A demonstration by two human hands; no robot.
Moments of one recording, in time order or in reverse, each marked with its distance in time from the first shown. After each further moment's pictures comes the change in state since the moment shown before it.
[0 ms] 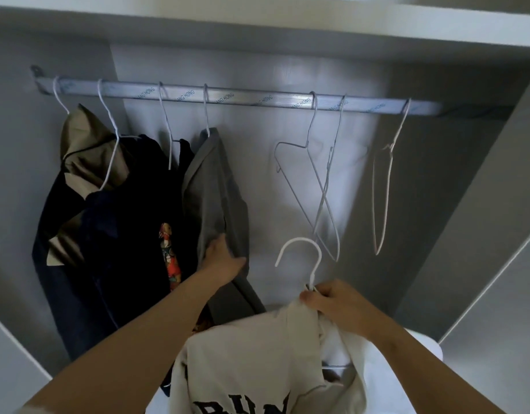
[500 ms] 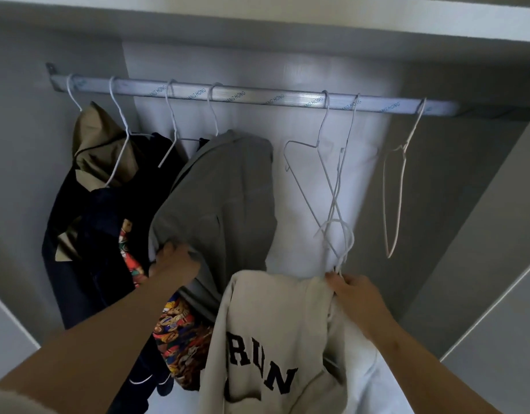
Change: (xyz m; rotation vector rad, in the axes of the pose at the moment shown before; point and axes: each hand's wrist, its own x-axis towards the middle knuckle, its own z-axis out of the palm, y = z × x) left_hand 0.022 -0.069 -0.061 0.499 0.078 -0.151; right_hand 0.014 0.009 0.003 0.146 0.350 0.198
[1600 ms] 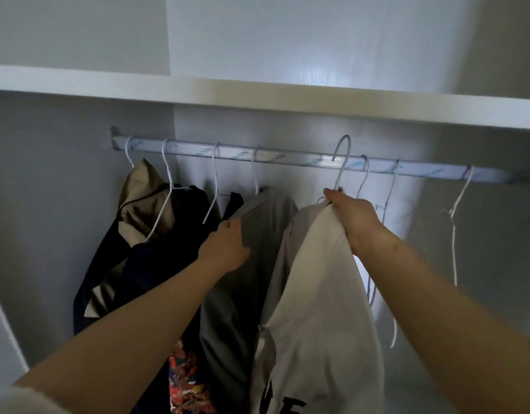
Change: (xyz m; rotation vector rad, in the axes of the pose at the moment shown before) left_hand 0.020 0.076 -0.110 -0.075 0.202 0.347; right_hand 0.084 -0.214 -0.018 0.668 0.033 -0.068
